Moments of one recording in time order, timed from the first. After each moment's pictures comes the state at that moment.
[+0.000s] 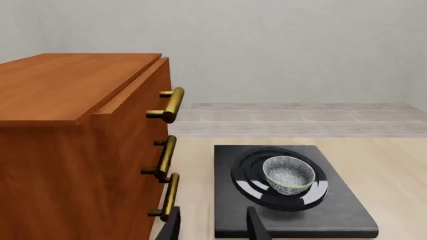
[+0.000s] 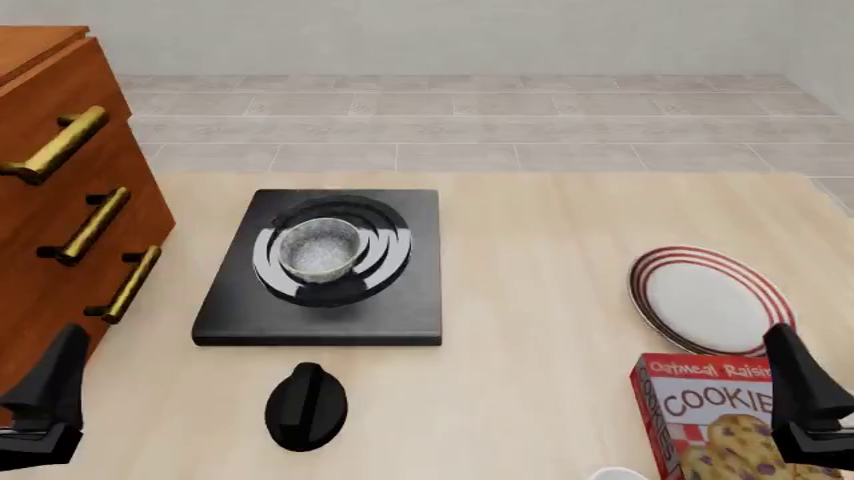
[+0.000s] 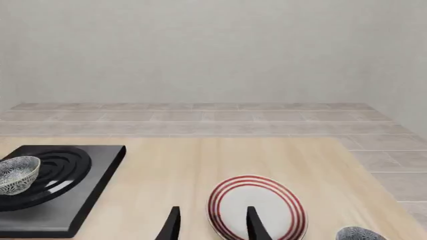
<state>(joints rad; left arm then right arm) 0.00 0.00 0.00 0.00 0.00 0.00 0.00 0.00 0.00 0.00</state>
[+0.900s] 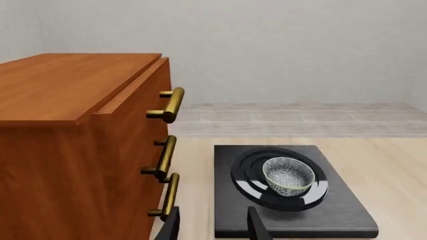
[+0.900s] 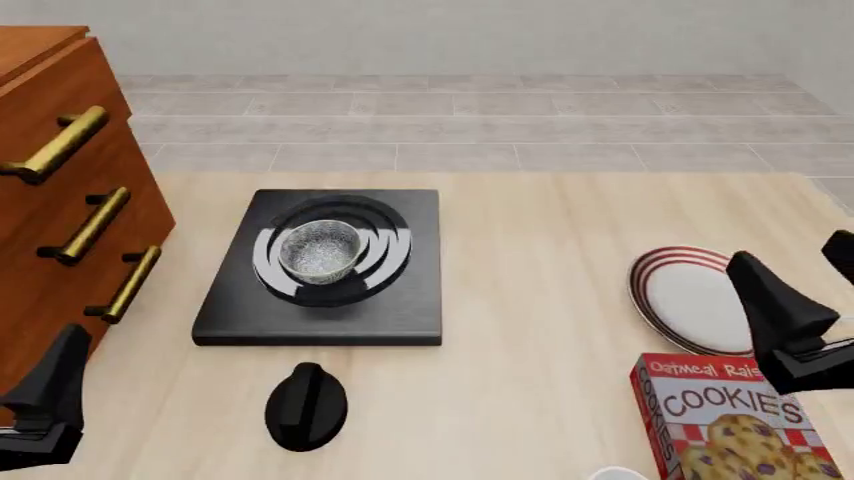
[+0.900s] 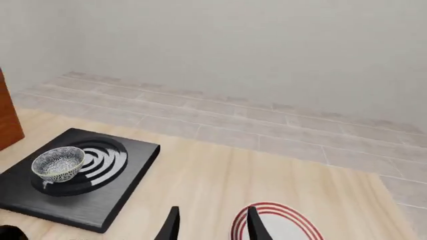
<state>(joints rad) 0.00 0.00 0.00 0.00 0.00 0.19 0.34 -0.26 -0.02 -0.09</state>
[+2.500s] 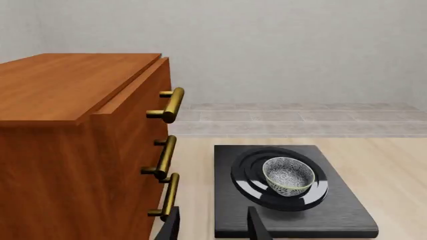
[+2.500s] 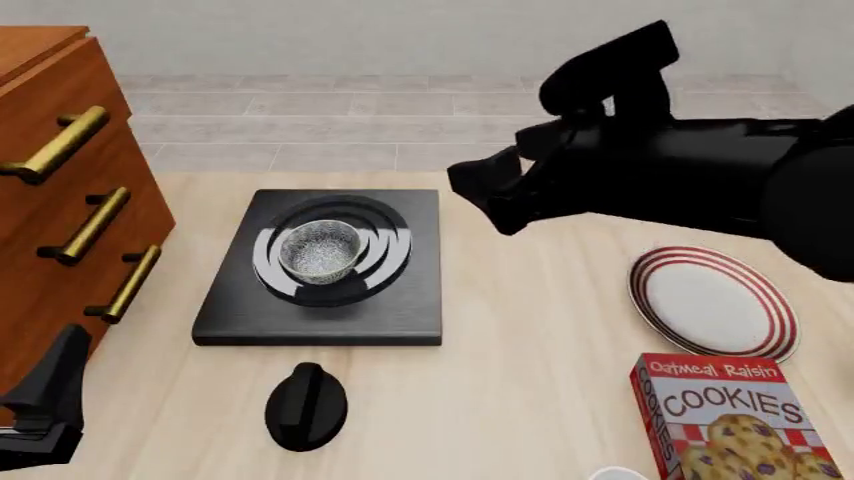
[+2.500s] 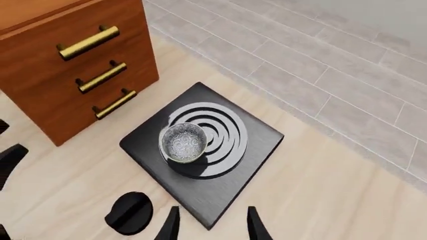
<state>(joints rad) 0.00 0.00 0.00 0.00 0.00 0.70 1.18 -1.00 0.30 -0.02</state>
